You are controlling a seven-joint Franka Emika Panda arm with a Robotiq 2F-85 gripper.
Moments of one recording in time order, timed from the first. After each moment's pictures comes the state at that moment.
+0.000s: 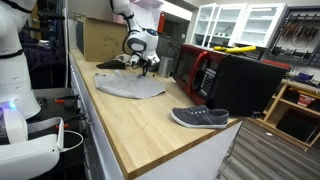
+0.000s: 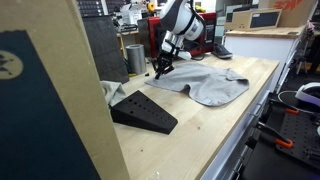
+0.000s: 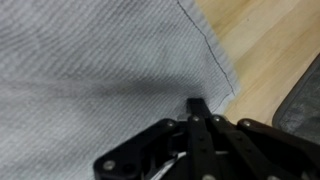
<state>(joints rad) -0.03 0.51 0.20 -1.96 0.67 2.70 0.14</state>
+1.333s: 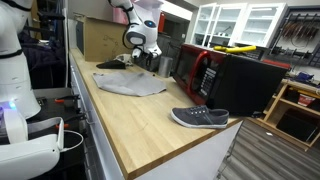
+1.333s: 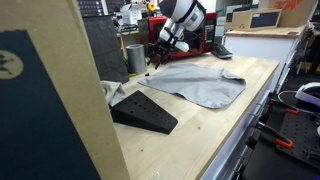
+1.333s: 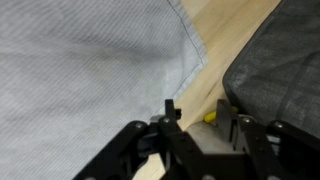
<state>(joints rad) -0.07 0.42 0.26 -1.99 0.77 2.80 0.08</state>
